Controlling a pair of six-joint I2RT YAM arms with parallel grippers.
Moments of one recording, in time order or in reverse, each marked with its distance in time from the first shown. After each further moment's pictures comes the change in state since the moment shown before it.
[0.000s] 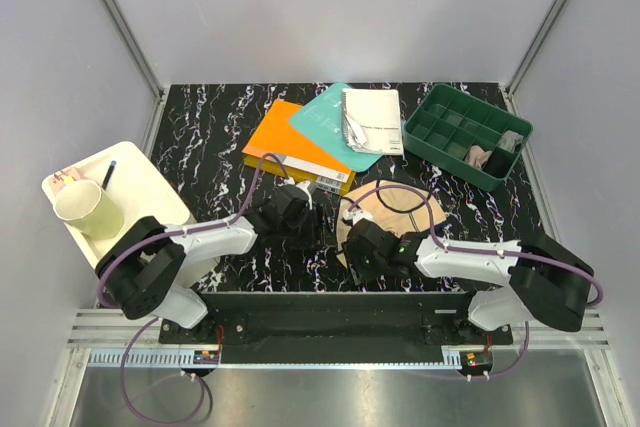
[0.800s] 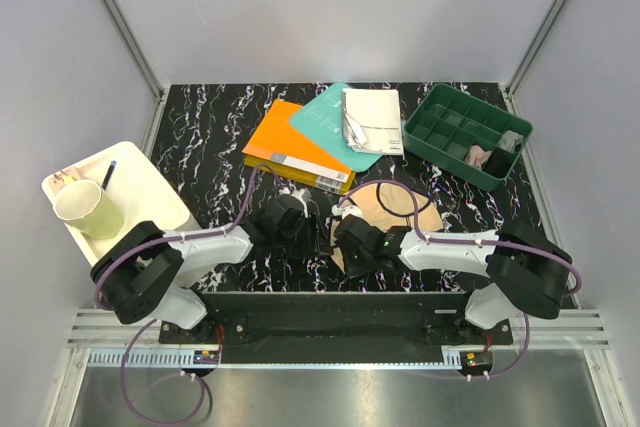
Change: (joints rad) left arm -0.019 -0.039 -0.102 0.079 0.021 -0.089; right arm 0.011 0.126 0.097 -0.002 0.044 0.002
